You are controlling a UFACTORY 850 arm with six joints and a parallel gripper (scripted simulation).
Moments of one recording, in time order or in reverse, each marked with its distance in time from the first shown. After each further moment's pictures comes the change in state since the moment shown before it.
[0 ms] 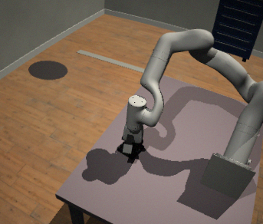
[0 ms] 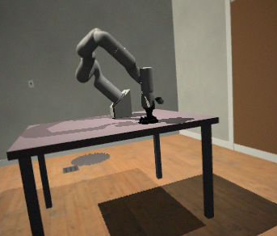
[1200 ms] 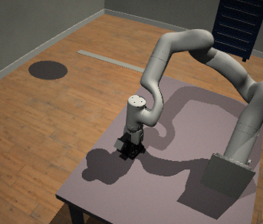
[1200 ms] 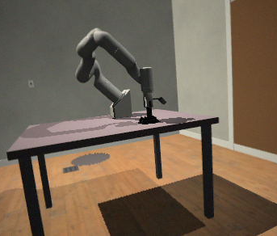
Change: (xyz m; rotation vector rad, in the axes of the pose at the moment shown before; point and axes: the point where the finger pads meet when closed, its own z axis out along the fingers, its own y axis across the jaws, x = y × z) arm 0.000 0.000 0.000 0.005 0.000 0.463
